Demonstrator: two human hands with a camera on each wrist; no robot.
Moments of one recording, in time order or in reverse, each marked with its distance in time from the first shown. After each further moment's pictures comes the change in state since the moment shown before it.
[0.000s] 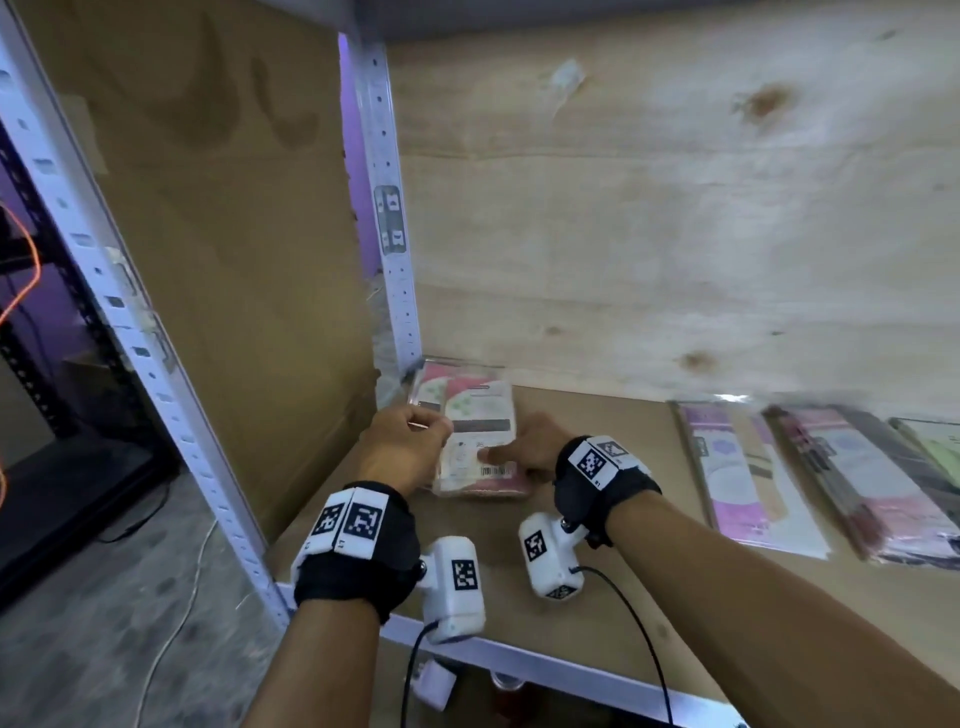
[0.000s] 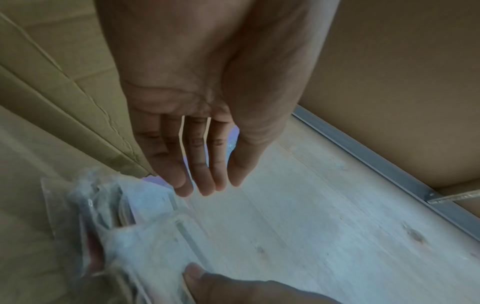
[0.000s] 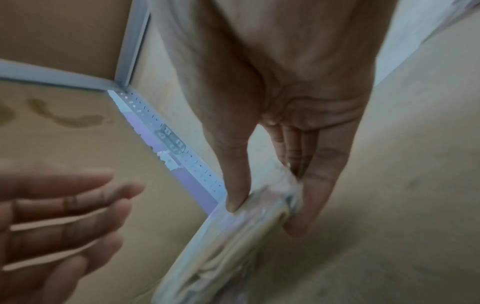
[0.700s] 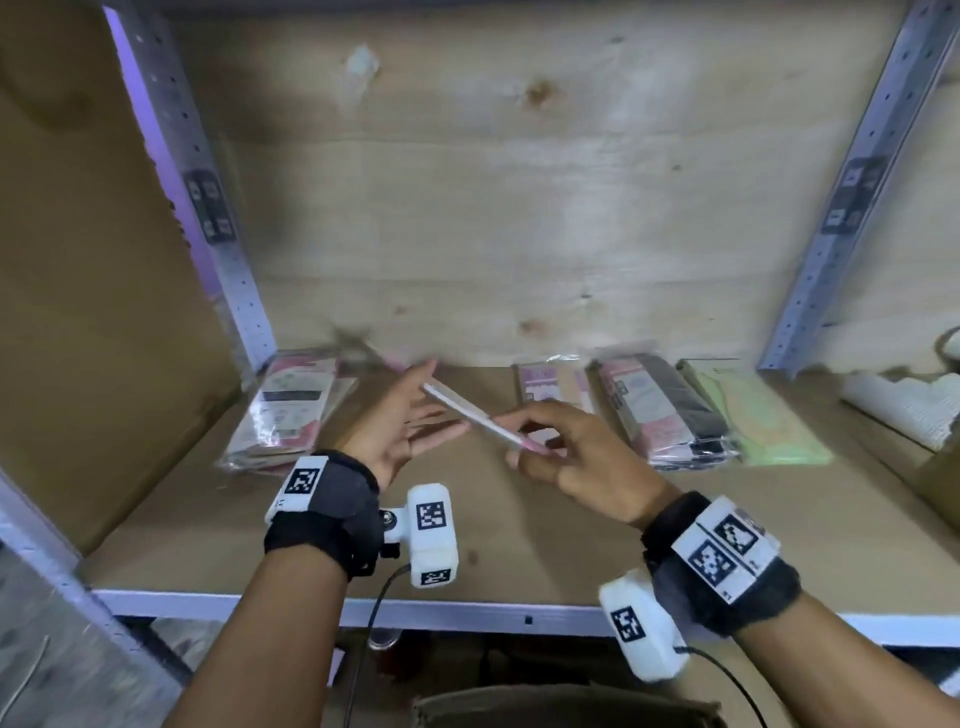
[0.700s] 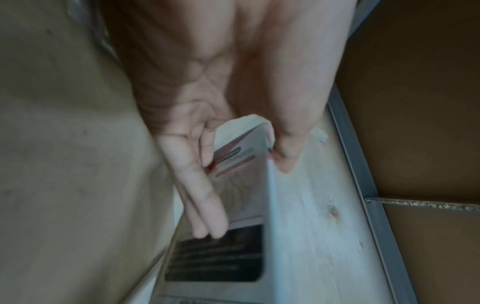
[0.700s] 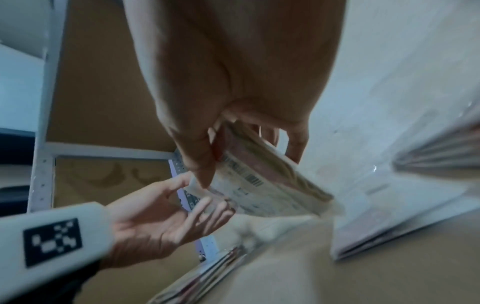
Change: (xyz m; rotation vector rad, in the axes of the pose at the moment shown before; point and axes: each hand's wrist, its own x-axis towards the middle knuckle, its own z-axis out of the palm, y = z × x) left_hand -0.065 0.062 0.131 -0.745 -0.445 -0.164; right_hand -0.222 0.080 -0.120 -0.109 0.250 -0.376
